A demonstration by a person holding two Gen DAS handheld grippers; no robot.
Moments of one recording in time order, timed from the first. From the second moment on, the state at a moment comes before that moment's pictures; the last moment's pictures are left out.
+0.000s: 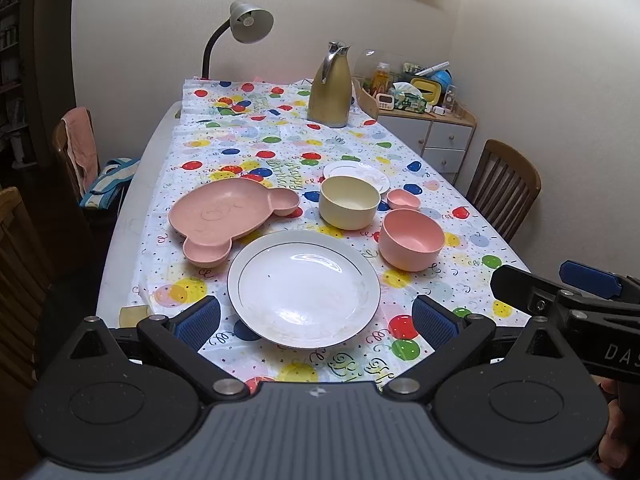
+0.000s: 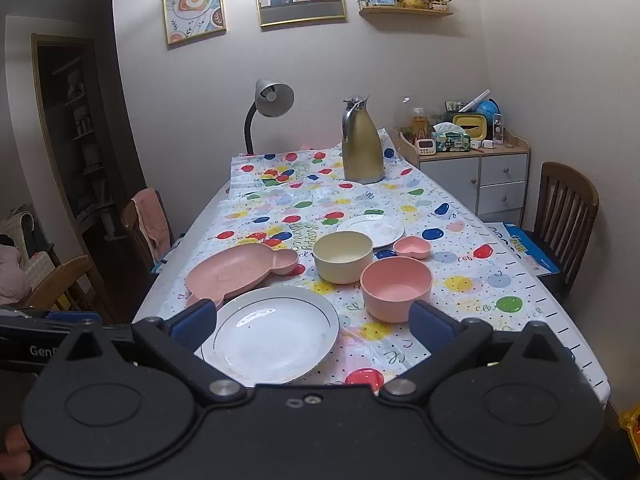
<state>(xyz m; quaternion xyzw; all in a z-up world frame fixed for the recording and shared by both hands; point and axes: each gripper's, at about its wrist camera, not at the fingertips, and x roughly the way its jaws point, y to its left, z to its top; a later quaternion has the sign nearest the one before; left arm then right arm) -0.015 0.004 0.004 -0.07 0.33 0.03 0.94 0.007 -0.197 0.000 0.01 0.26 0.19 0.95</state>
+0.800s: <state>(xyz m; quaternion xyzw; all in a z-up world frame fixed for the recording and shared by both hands) -0.010 0.000 0.004 -0.07 0.34 0.03 0.94 0.008 -0.199 0.001 0.00 0.27 0.19 0.94</state>
